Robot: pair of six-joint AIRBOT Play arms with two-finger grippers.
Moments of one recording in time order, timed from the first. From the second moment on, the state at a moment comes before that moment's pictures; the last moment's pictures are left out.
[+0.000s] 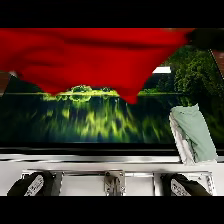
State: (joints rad) left arm 0.32 -0.84 1.68 0.76 -1.00 -1.15; right arm -0.14 -1.13 1.76 -0.93 1.12 1.20
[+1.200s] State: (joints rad) left arm 0.28 -0.73 1.20 1.19 -1.28 -1.37; right arm -0.12 -1.03 1.37 -1.42 1.38 1.49
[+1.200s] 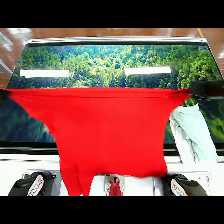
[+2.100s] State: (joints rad) left arm 0.04 -1.67 1.34 1.03 -0.56 -1.40; right arm 0.00 -1.77 1.43 -1.32 0.47 1.57
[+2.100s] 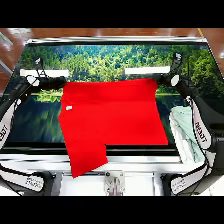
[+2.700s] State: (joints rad) left arm 0.09 -1.71 1.44 1.15 -1.25 -1.45; right arm -0.04 -1.78 1.44 -1.32 1.05 1.60
